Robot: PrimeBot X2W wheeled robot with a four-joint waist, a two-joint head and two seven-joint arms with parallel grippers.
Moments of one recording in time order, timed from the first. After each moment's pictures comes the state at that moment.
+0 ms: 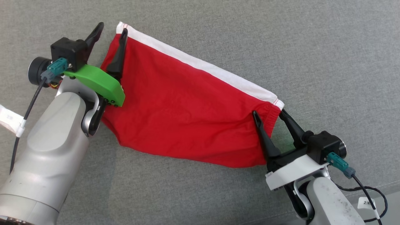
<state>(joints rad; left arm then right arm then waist) -0.90 0.31 -0.64 0.71 -0.61 -0.13 -0.26 -0.25 -0.05 0.26 0.16 0.24 0.13 -0.26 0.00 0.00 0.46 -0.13</state>
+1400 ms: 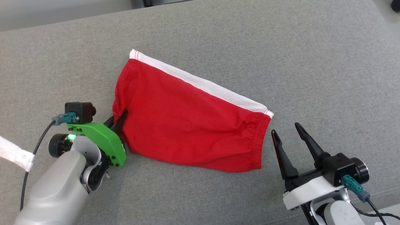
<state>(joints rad) -0.65 0.40 -0.76 0.65 -0.97 -0.13 -0.02 -0.07 -0.05 0.15 0.03 0.12 0.13 -0.22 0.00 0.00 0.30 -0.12</state>
